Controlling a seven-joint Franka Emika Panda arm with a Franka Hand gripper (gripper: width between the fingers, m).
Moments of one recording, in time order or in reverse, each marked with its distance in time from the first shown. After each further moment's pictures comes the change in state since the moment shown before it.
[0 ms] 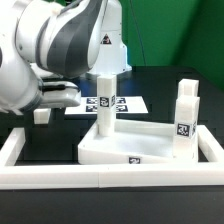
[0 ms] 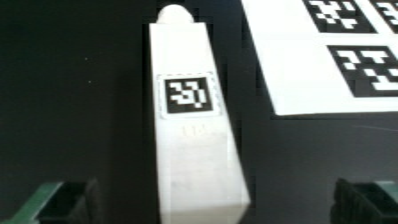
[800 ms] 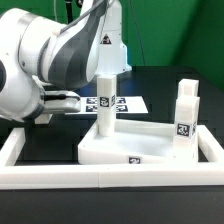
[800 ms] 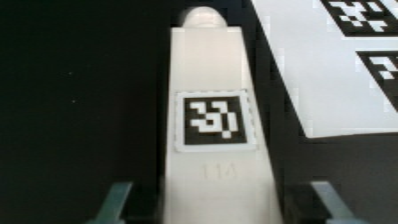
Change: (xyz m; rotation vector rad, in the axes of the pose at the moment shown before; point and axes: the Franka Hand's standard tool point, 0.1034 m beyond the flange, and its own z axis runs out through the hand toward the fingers) arm -0.002 0.001 0.019 0.011 -0.025 0.010
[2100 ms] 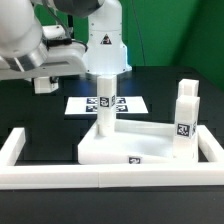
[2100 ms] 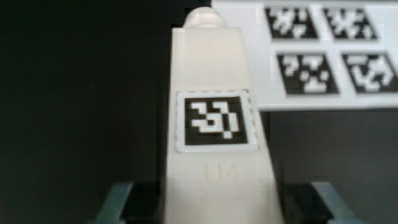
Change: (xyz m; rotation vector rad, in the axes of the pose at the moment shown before) arm -0.045 -0.027 -0.089 -0.017 0.292 -0.036
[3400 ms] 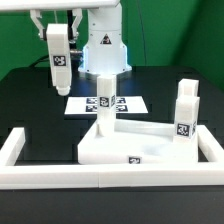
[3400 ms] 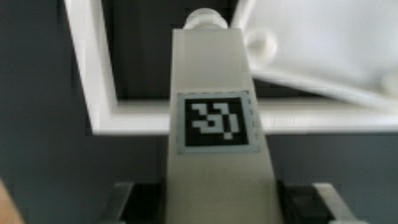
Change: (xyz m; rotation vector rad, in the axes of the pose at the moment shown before) arm 0.031 -0.076 -0.157 -0.088 1.044 -0.009
